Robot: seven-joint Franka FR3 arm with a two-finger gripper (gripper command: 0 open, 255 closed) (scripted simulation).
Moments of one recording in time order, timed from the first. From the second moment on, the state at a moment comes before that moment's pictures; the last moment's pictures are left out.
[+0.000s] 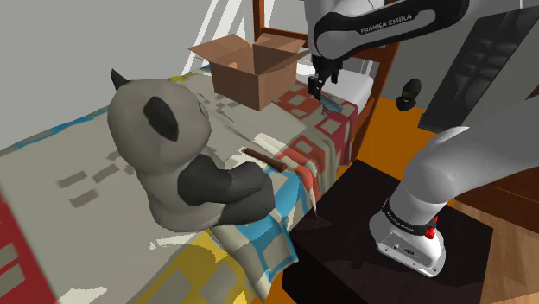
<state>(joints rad) -0.13 -0.52 0.07 -2.44 -0.35 1.93 0.10</state>
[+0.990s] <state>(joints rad) -0.31 -0.02 0.06 -2.27 -0.84 2.19 0.44</state>
